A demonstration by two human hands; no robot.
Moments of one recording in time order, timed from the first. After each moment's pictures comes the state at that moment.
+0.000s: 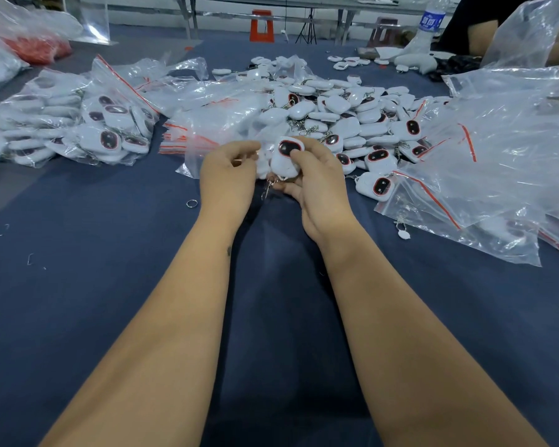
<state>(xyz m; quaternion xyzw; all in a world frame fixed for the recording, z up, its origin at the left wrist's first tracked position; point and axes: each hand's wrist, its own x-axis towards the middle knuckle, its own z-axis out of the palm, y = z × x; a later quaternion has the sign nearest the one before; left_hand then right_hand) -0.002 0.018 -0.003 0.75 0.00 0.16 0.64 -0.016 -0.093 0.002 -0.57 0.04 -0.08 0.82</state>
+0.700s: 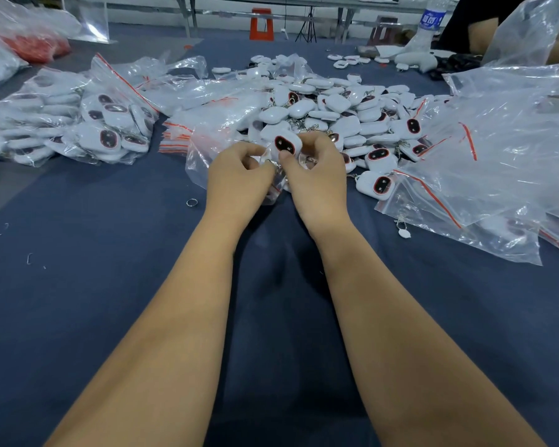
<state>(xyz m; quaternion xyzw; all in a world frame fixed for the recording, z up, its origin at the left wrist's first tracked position) -0.007 0.014 -0.003 0.79 -0.02 0.15 0.59 -0.021 -0.092 -0.001 -0.74 0.00 -0.24 0.63</state>
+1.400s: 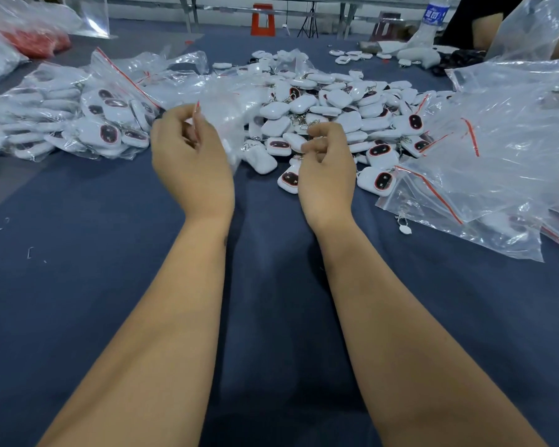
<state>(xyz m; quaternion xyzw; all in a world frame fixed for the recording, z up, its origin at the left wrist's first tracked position) -0.006 0.030 0.006 0.65 0.09 0.46 0.60 -0.022 -0.097 0.001 -0.77 0.06 -0.26 0.58</state>
